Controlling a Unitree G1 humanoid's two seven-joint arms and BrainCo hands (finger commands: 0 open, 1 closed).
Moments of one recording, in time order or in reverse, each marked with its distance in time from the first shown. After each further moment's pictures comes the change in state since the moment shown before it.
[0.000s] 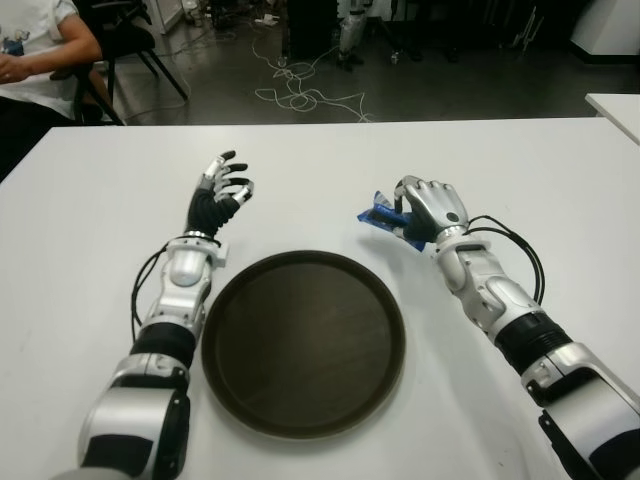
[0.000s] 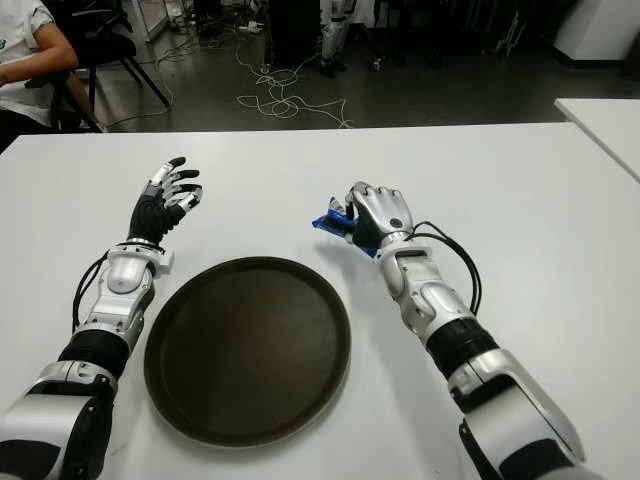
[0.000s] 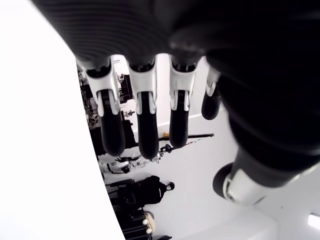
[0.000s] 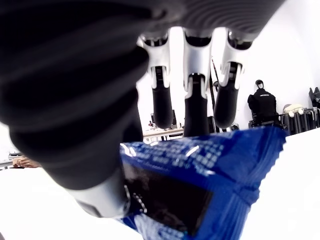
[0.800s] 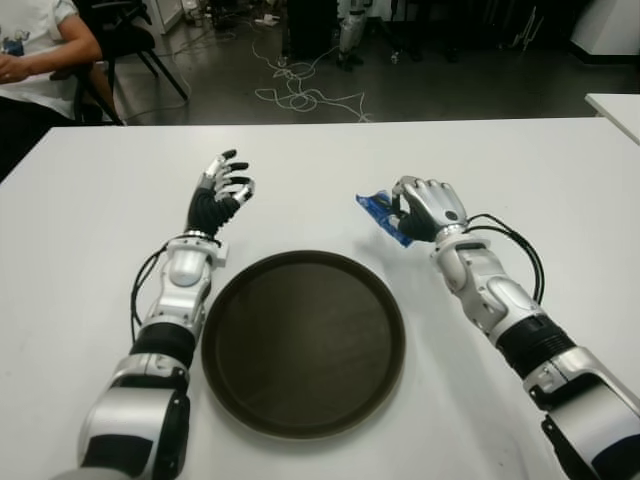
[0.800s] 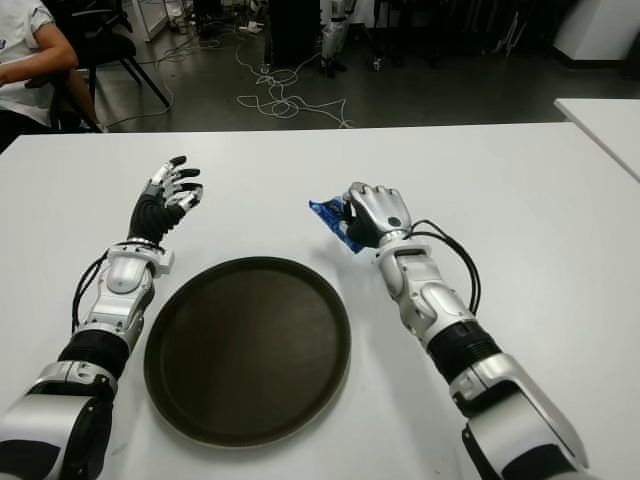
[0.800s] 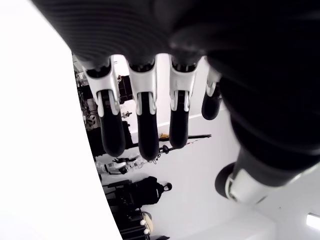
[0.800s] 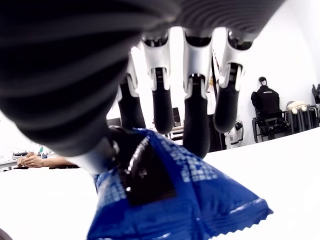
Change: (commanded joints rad) left arm 0.000 0.003 -0.001 -0.003 0.000 -0.003 -0.012; right arm 0.018 0.006 -0.009 -0.066 -0.005 0.040 0.048
